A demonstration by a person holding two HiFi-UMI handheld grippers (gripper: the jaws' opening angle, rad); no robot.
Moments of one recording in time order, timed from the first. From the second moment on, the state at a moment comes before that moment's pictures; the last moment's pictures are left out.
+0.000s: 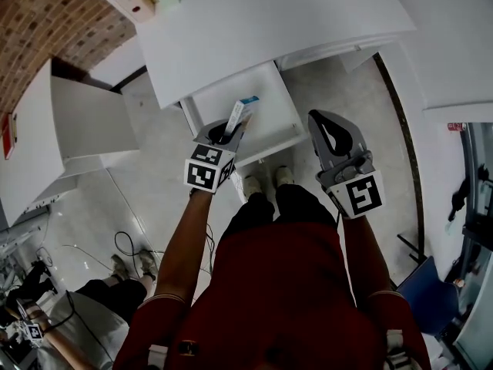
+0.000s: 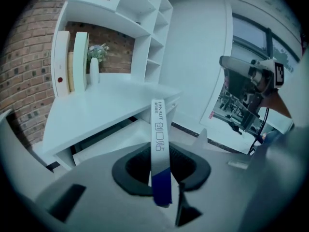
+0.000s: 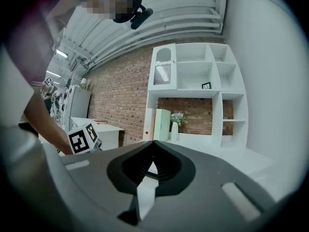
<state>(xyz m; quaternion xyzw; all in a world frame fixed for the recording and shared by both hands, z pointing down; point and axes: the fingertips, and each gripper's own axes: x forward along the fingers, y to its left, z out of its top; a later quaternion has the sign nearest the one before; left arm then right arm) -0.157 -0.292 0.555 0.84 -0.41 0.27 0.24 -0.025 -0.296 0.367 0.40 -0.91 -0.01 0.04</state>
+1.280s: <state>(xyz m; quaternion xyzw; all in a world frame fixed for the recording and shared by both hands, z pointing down) -0.138 -0.324 0.724 0.75 -0.33 0.46 0.34 0.027 -0.357 0.440 0.41 -0.91 0.05 0.07</state>
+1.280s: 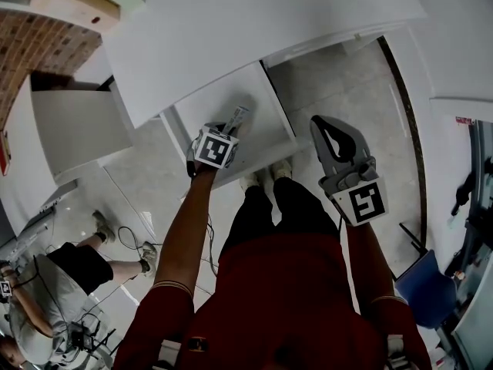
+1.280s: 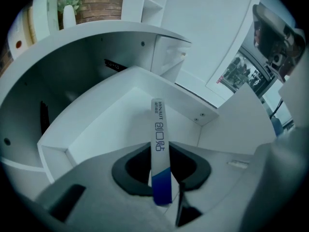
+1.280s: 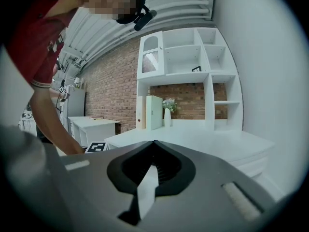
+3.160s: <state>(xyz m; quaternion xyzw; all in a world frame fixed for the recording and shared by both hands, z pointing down) -0.099 -0.310 0.468 0.89 -0.39 0.14 0.18 -0.016 -0.311 0.386 0.35 -0.94 0.04 0.00</state>
